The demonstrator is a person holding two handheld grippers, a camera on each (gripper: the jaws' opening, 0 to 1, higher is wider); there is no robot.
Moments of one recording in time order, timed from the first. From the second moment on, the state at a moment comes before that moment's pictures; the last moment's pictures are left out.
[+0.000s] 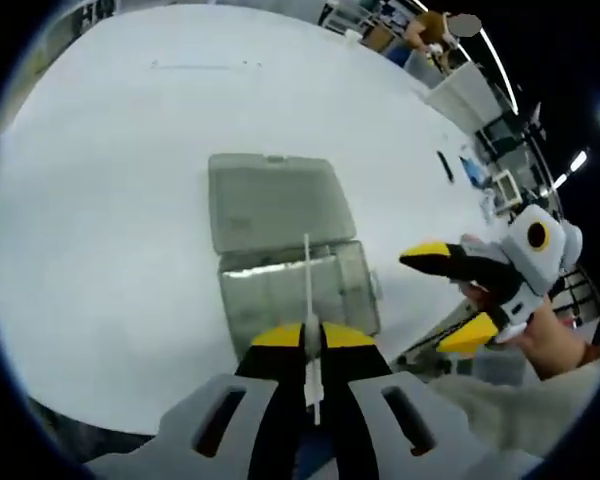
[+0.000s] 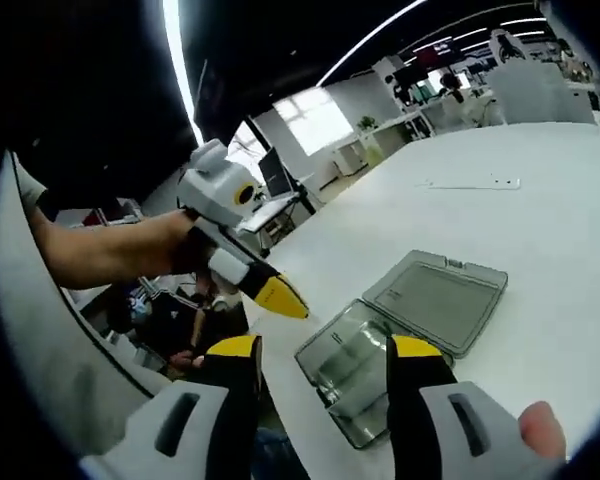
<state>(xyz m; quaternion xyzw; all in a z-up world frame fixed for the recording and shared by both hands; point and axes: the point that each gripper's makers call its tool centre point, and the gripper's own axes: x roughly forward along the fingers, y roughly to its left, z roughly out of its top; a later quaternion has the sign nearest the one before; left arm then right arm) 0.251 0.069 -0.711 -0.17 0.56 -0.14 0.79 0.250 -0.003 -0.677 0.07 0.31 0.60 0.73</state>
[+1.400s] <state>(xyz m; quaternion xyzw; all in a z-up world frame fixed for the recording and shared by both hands) 0.248 0.070 -0.751 -0.21 0.63 -0.08 0.75 0.224 -0.001 -0.685 -0.06 0.27 0.66 0.70</state>
